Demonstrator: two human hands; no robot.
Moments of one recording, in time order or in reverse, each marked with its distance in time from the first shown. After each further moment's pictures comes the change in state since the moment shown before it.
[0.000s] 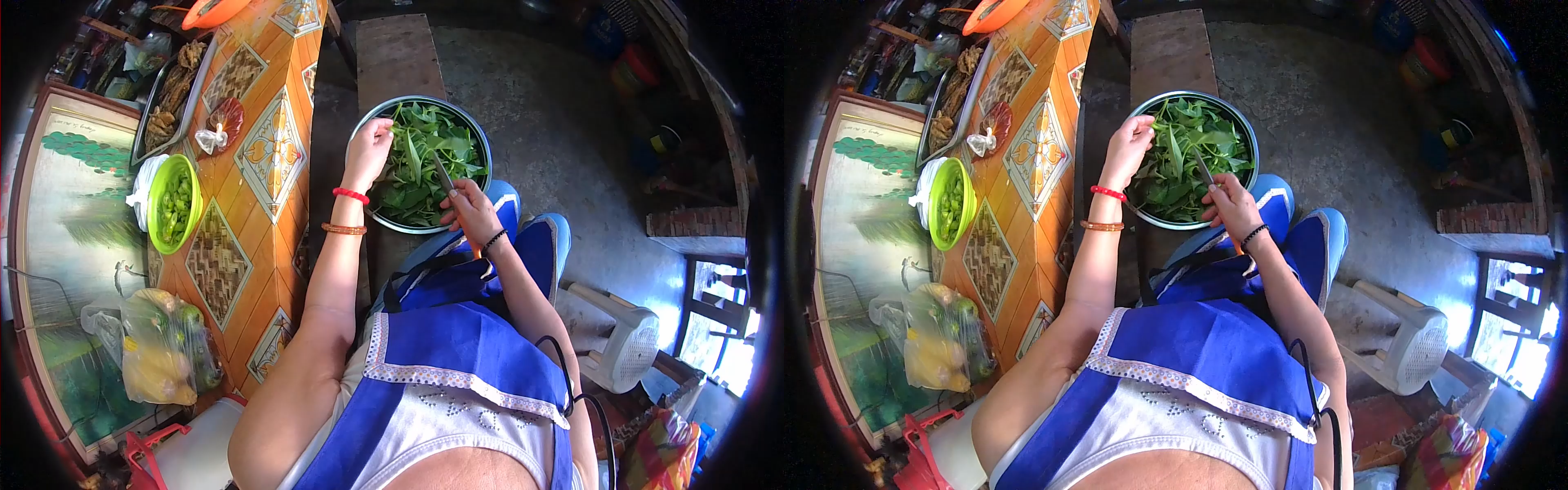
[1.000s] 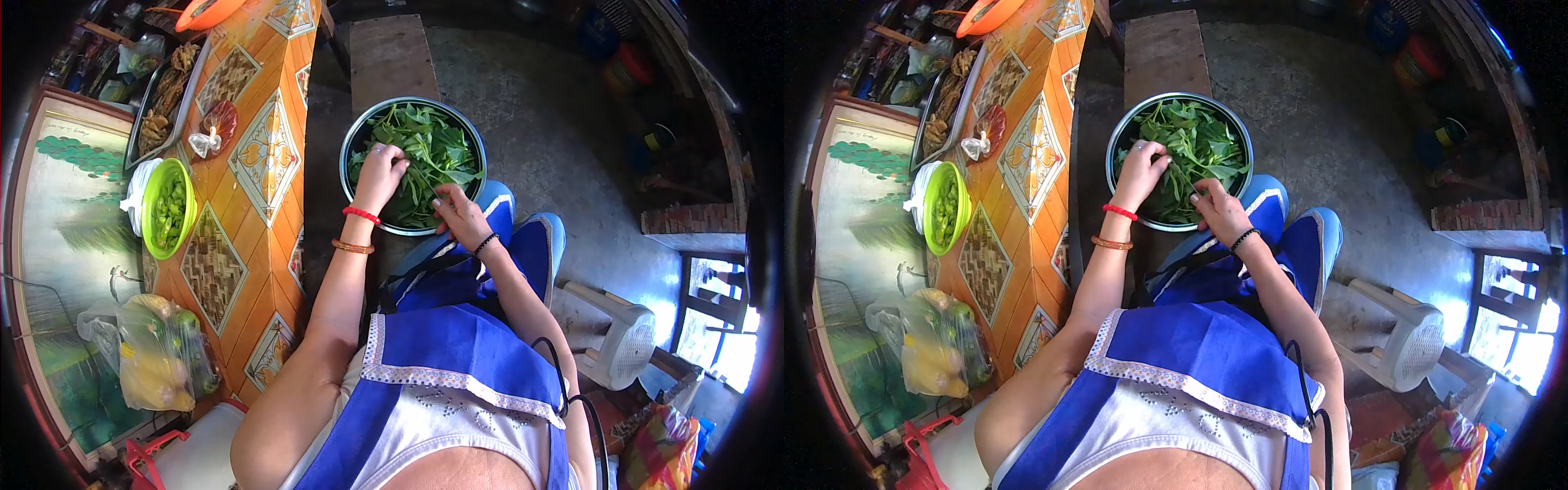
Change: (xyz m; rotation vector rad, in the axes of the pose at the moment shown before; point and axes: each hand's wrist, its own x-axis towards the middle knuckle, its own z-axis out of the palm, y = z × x) left_hand -0.034 -0.006 0.019 0.361 -0.094 0.246; right_hand -0.010 -0.013 0.009 -0.264 -0.053 -0.079
